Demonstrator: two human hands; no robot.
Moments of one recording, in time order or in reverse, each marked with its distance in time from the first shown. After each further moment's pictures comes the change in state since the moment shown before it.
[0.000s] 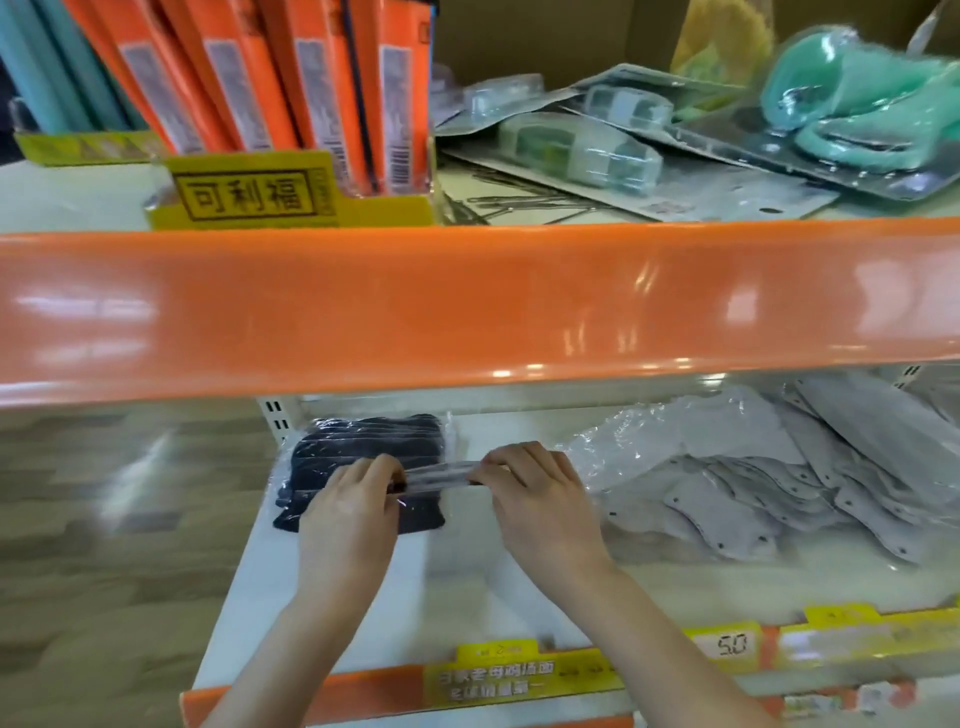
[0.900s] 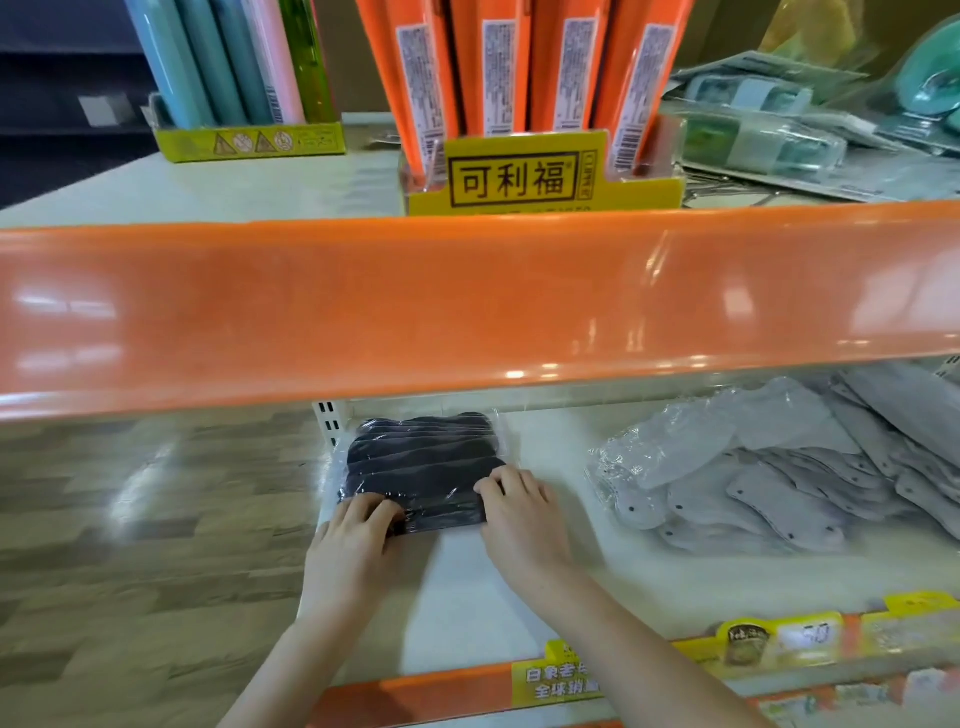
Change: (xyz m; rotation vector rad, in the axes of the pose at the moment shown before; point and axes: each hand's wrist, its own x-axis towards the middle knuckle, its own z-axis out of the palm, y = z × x) left_hand -0.012 -0.116 0.031 0.066 -0.113 0.085; right_hand -0.002 -0.057 0.091 -0.064 -0.478 0.349
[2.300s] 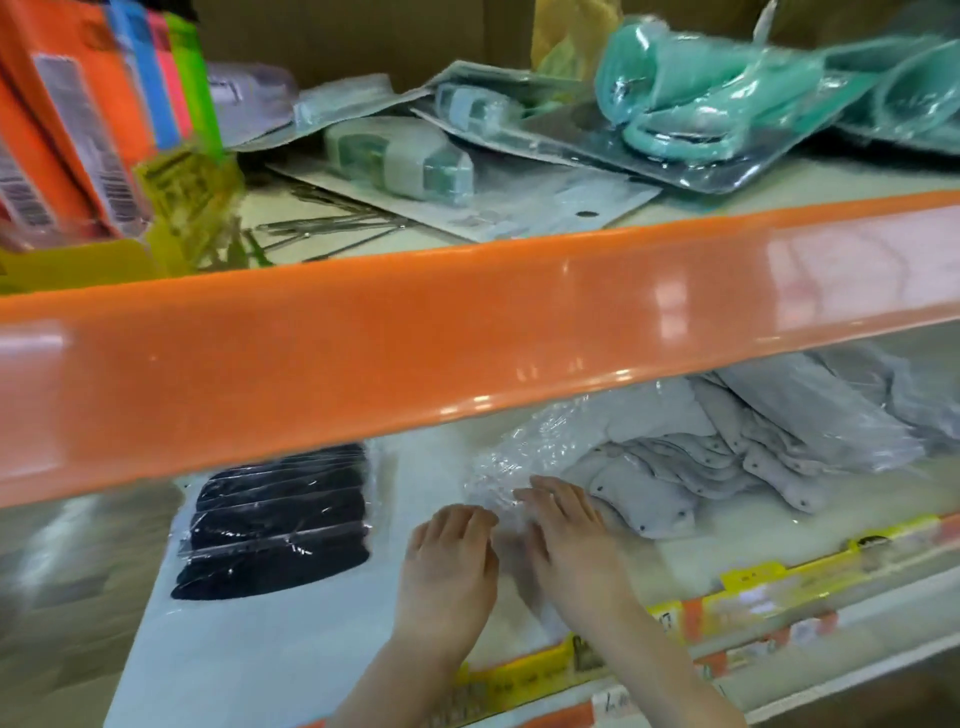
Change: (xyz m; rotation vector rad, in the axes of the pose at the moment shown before) left_hand 0.010 0.218 0.049 -0.197 0.047 0.317; right_hand -0.072 0.152 -0.073 0.106 0.335 0.045
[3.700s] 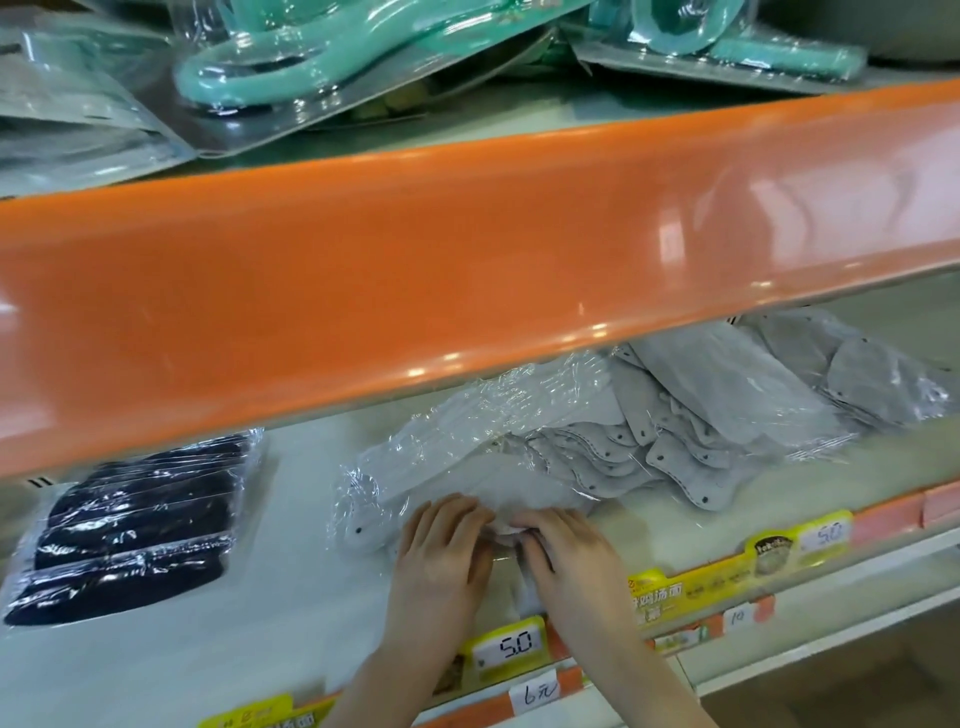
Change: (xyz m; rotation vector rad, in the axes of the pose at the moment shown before) left_hand 0.022 0.088 0.091 -0.079 0.096 0.094; right_hand -0.036 0.118 -0.043 0.178 -0.011 0.147
